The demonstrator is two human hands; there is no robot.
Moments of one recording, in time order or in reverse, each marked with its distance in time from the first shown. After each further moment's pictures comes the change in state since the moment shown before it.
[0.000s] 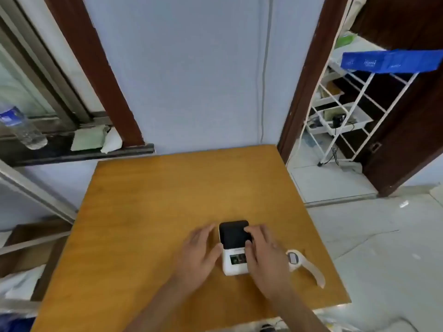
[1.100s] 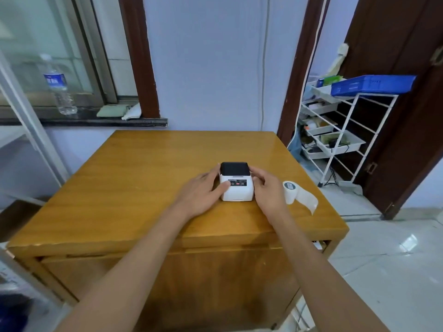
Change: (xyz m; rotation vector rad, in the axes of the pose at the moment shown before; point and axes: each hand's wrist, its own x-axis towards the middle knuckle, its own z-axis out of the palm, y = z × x) left_hand -0.013 -0.033 0.050 0.317 0.195 0.269; right_hand -0.022 0.035 0.037 0.473 0.211 -0.031
